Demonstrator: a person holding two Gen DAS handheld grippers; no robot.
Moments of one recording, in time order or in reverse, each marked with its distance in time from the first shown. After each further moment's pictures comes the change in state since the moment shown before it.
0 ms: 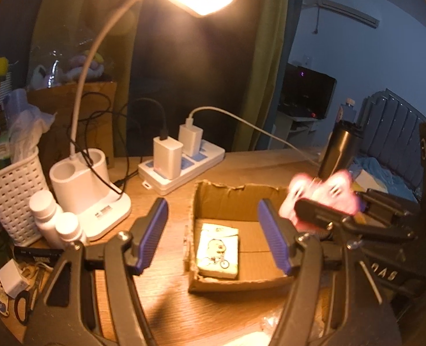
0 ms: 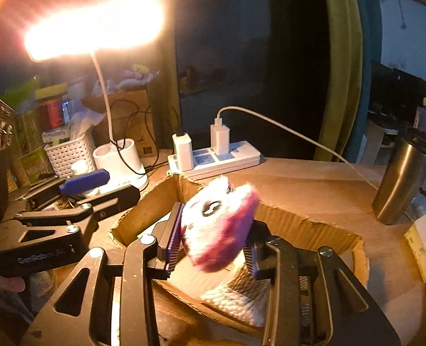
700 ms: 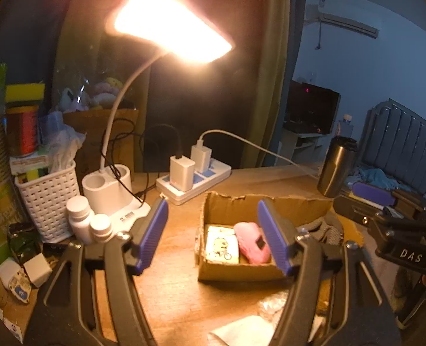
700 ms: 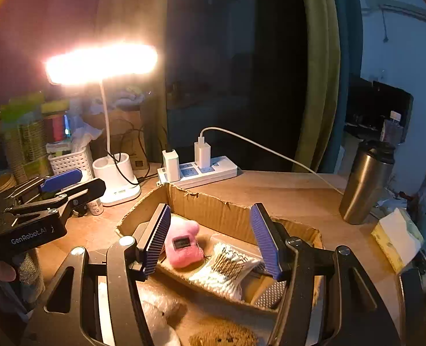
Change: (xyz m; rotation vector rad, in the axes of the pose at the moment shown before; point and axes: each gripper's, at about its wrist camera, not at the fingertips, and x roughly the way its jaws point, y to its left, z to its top) left arm -0.058 -0.007 -0.003 0.010 -0.103 0.049; right arm -0.060 0.001 -0.003 0.000 -0.076 -0.092
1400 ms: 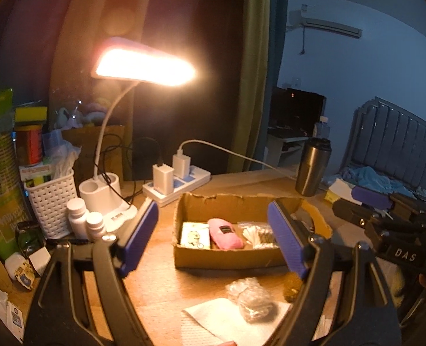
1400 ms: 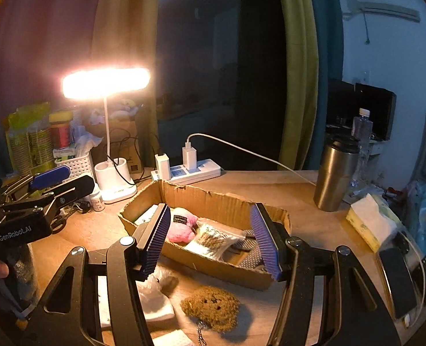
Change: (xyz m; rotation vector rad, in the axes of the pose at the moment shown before) left arm -0.048 -0.037 -0.009 0.048 -0.046 -0.038; right arm -0.066 -0.014 -0.026 0.038 -0.056 -0.051
